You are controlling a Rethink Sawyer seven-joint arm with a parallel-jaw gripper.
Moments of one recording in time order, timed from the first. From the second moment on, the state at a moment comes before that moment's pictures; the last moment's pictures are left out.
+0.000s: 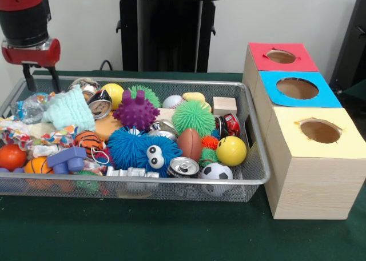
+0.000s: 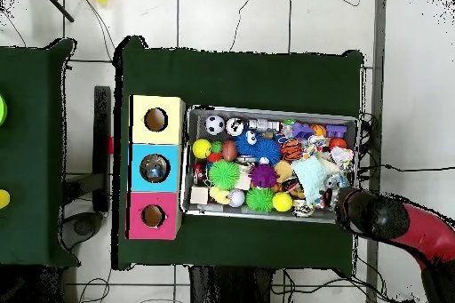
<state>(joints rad) -1.04 -0.61 0.36 1.73 -0.53 0.59 1.55</state>
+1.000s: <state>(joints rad) -1.04 -0.54 0.38 1.61 -0.53 0.59 1.55</state>
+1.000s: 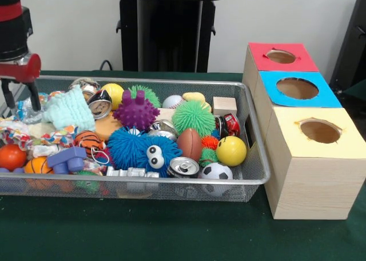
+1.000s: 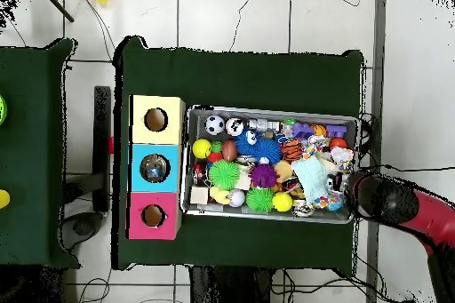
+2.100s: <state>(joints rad) -1.05 -0.47 0.38 1.59 -0.58 0.59 1.55</state>
